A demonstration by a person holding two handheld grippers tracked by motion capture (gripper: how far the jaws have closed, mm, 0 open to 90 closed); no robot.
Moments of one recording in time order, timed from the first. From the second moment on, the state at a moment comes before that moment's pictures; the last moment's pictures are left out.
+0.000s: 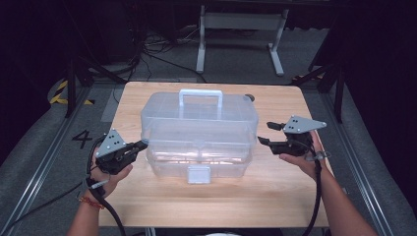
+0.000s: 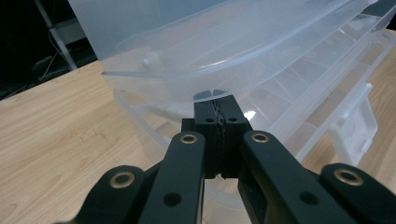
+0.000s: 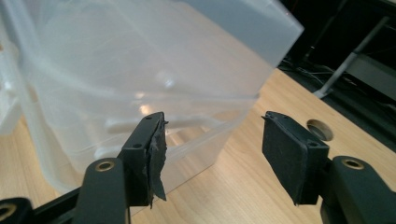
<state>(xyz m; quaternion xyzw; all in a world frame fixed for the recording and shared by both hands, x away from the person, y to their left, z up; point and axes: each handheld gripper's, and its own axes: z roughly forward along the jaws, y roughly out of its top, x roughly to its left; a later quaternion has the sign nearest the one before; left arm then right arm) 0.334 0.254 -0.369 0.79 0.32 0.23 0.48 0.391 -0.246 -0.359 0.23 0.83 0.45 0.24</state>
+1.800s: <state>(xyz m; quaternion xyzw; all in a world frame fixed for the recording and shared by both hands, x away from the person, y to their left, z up) 0.320 0.292 -0.468 0.85 0.38 0.16 0.33 0.405 -0.205 -0.341 0.26 0.70 0.55 0.38</state>
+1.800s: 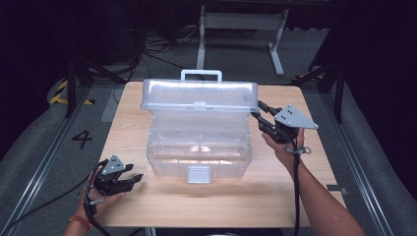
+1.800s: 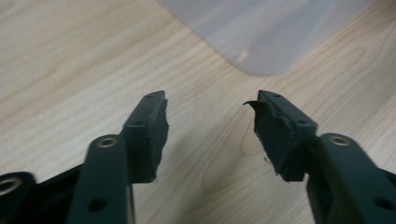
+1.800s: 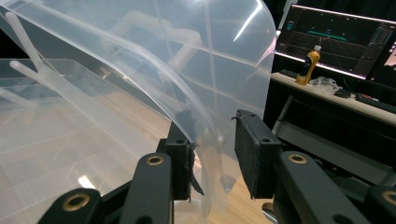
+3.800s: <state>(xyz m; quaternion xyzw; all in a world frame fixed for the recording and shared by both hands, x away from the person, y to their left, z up) 0.318 0.292 -0.481 0.83 0.40 0.16 0.35 0.516 -0.175 -0.296 0.35 0.69 0.47 0.43</state>
